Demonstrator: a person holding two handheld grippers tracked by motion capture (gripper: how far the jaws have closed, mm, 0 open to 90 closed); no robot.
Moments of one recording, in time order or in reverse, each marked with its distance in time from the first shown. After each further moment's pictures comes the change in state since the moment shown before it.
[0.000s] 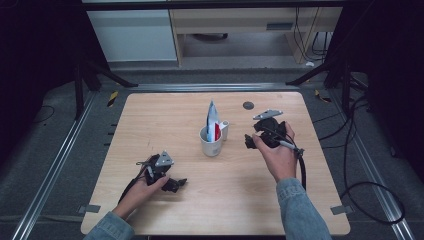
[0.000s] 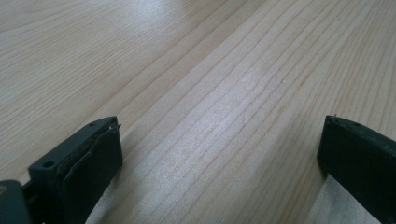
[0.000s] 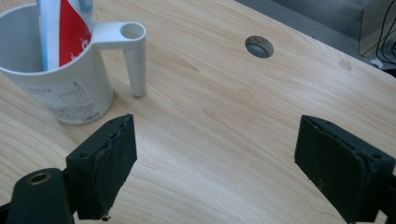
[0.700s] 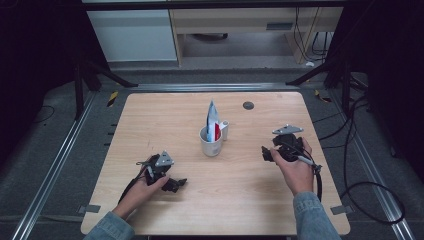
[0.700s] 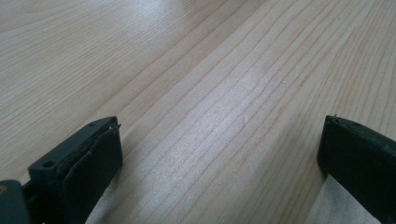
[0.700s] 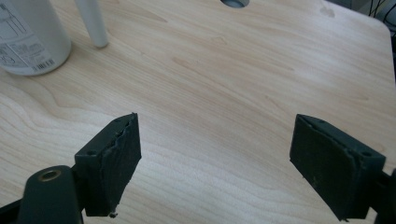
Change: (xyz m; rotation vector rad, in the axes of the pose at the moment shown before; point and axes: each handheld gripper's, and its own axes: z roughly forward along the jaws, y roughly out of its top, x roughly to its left) left arm 0.000 0.000 0.000 0.000 0.000 0.001; right arm -0.028 -0.062 -0.001 0.014 -0.025 0.072
